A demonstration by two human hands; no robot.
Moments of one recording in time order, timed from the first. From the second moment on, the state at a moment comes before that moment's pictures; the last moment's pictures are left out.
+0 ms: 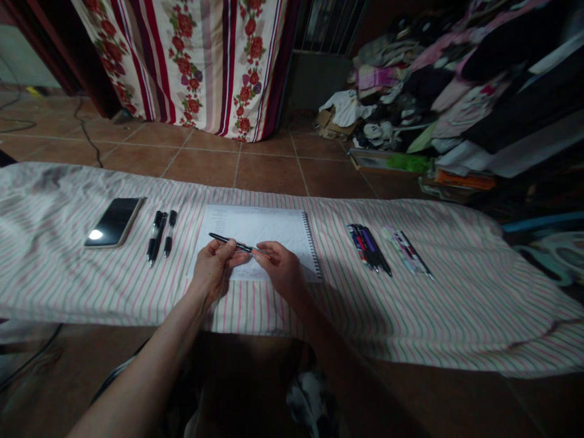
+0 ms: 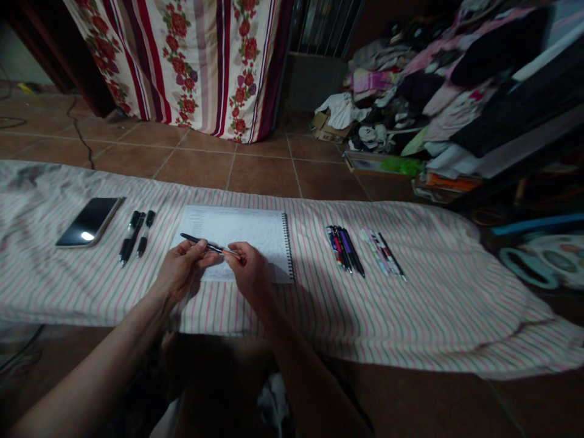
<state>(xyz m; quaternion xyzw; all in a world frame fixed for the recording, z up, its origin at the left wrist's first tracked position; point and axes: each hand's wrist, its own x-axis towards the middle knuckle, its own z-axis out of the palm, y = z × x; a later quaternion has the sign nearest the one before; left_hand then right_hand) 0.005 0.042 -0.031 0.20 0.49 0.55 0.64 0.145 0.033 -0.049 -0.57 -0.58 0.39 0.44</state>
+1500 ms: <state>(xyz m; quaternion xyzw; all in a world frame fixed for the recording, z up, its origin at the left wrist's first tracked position) 0.008 0.033 -0.029 0.27 0.42 0.59 0.64 0.145 0.022 -0.050 -0.54 -0.60 0.40 0.42</state>
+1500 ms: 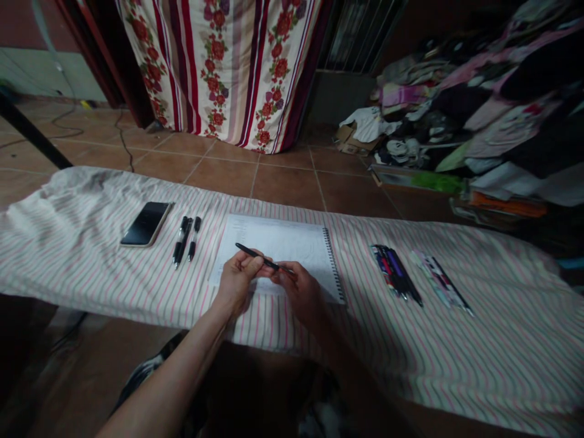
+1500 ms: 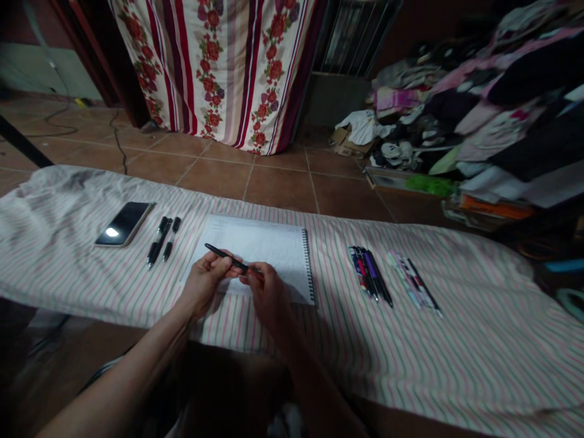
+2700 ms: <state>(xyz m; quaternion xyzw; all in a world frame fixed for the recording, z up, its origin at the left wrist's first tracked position) -0.026 0.033 -0.031 0.25 0.38 0.42 0.79 0.156 0.008 -0.024 -0.56 -0.65 0.39 0.35</state>
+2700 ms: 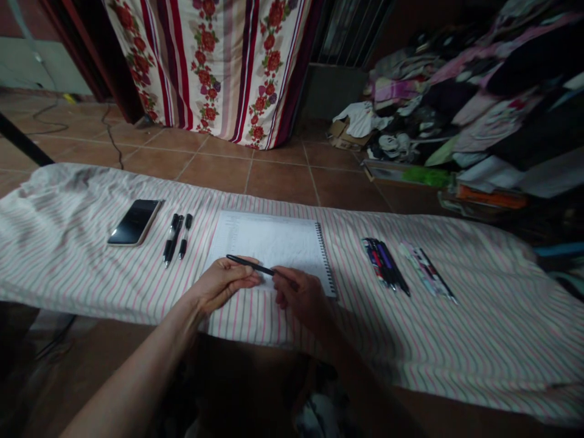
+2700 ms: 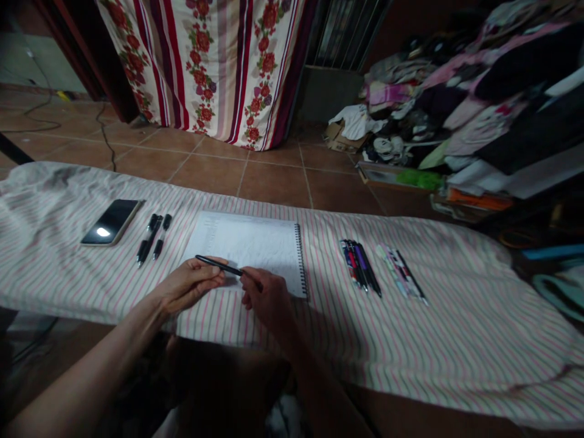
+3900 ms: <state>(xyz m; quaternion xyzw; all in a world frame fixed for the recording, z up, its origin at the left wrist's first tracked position) -0.050 -0.018 -0.016 0.93 0.32 0.16 0.00 0.154 -0.029 -0.026 -0.44 -0.59 0.64 0.21</state>
